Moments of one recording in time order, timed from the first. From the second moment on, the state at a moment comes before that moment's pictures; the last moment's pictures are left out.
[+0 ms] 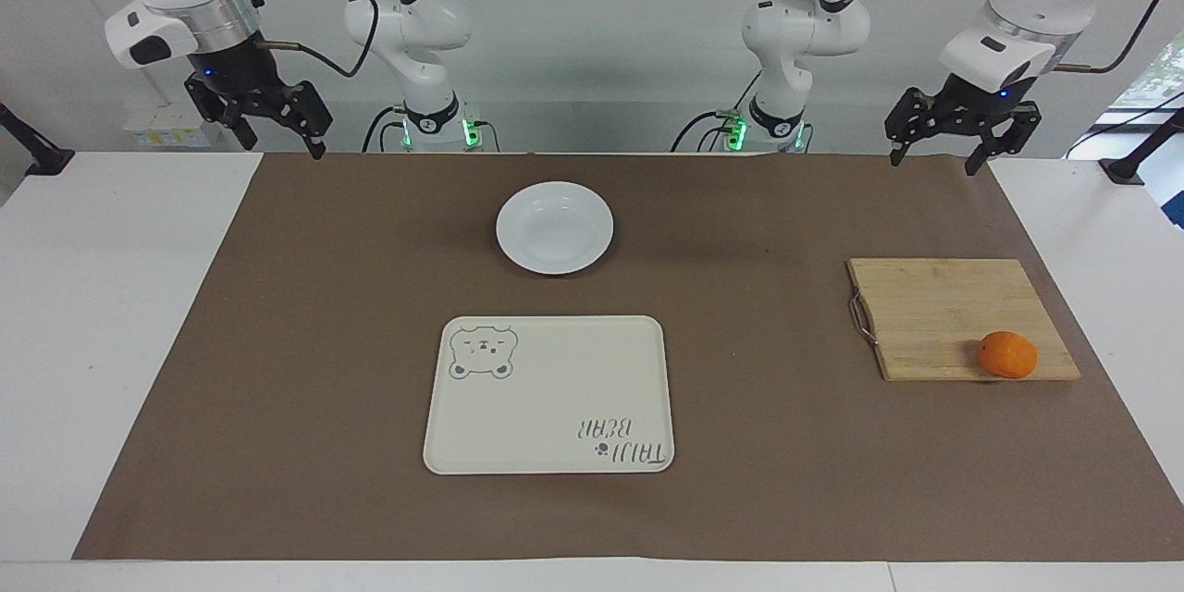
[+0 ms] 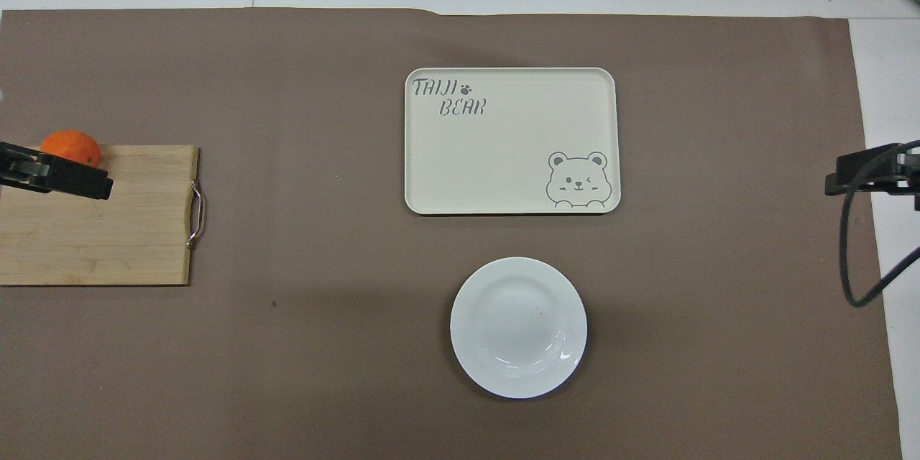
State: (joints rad) left arm -0.10 -0.01 0.00 -1.50 0.01 1.50 0.16; right arm -0.04 -0.04 -0.01 -1.53 0.00 1.50 0.15
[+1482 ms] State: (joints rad) left arm -0.10 -0.01 0.00 -1.50 0.01 1.54 0.16; right arm -0.04 -0.04 -0.01 -1.53 0.00 1.50 0.15
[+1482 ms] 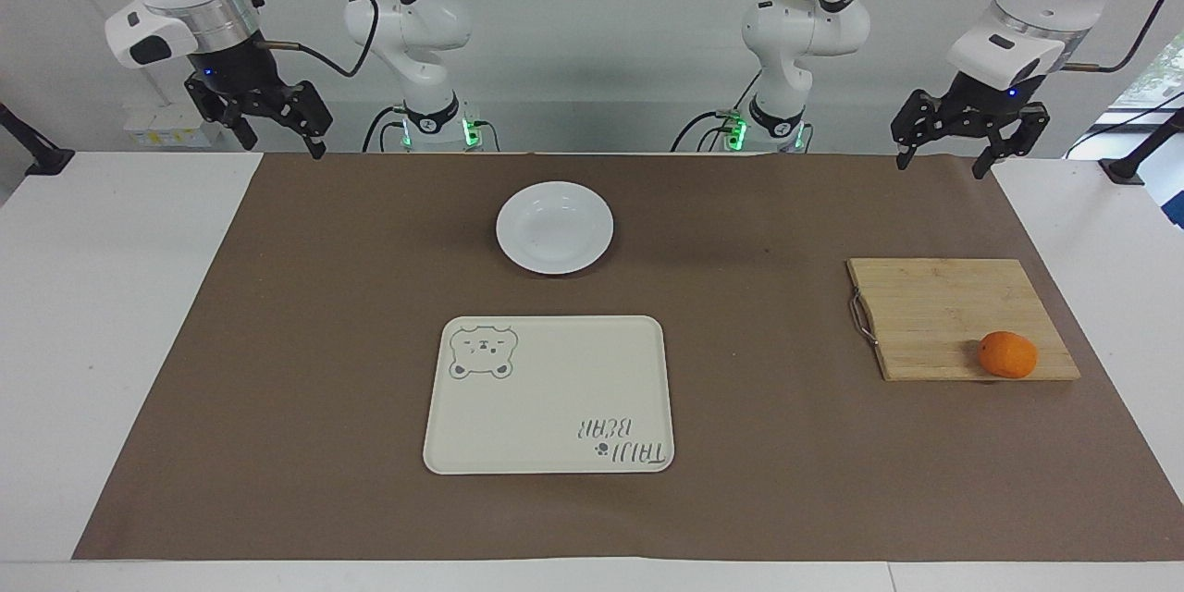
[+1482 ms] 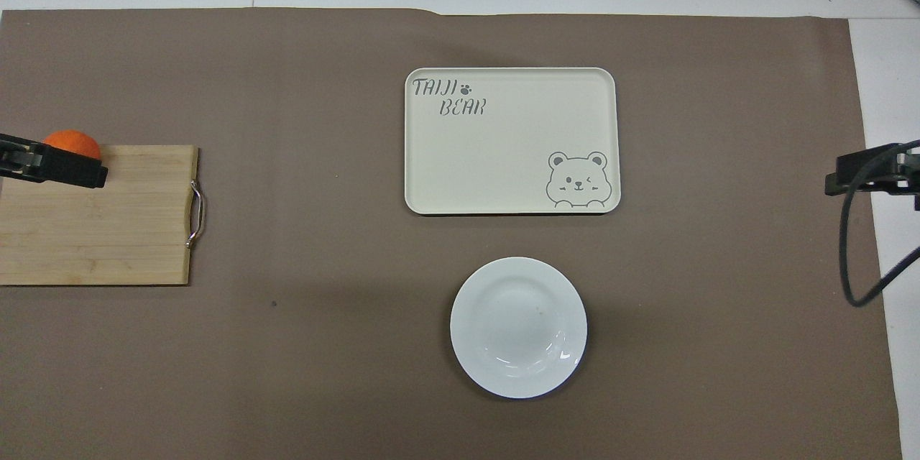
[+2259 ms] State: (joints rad) left arm -0.06 -0.01 0.02 -1.51 0.01 1.57 0.20; right arm -0.04 -0.04 -0.01 -1.53 0.00 1.50 0.15
